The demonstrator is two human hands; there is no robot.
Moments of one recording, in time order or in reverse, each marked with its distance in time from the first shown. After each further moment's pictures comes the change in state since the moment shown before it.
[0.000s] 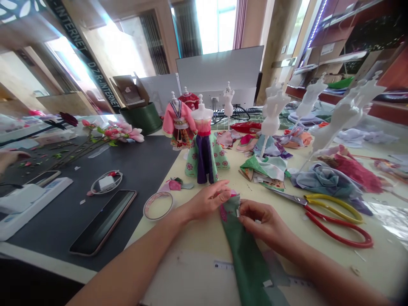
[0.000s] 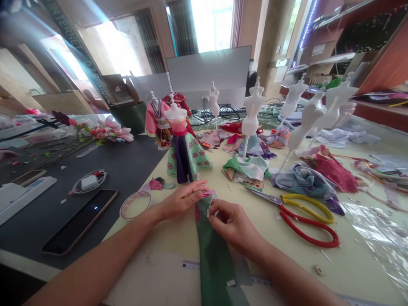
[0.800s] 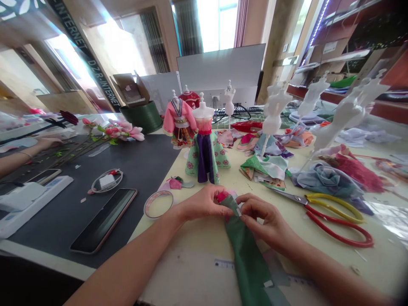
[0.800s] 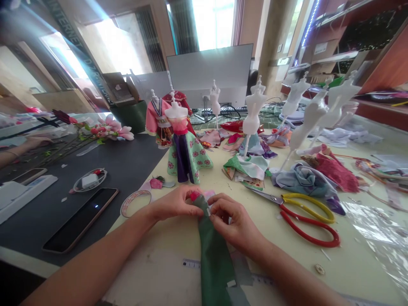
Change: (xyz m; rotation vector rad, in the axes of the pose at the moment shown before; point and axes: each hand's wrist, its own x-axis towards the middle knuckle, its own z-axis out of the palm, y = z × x) left_hand -0.004 0.012 -0.003 -0.187 -0.119 -0.051; right_hand -0.001 -0.003 -0.005 -0.067 0.039 -0.179
